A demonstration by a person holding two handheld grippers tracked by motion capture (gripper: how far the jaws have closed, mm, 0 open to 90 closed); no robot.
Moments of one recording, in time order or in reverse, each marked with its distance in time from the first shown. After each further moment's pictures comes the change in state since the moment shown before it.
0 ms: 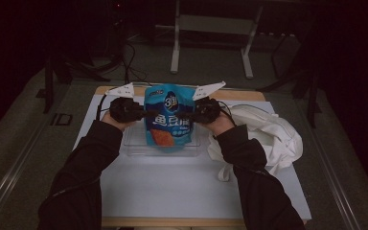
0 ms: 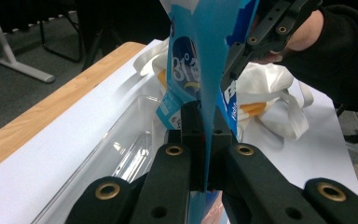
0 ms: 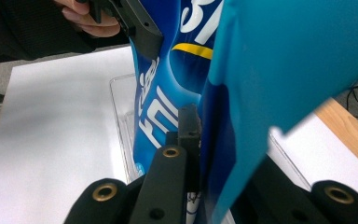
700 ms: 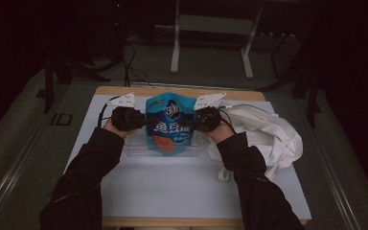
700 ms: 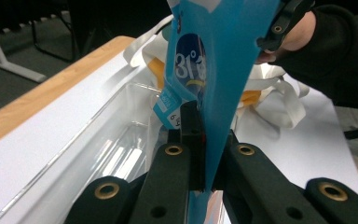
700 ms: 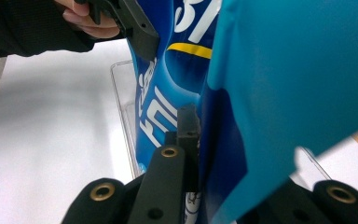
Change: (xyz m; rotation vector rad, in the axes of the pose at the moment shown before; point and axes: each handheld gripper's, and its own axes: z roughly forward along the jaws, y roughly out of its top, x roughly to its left) left arm -0.009 -0.021 0.006 -0.010 -0.009 0.019; right arm 0.010 -0.023 0.005 -0.013 -0.014 -0.019
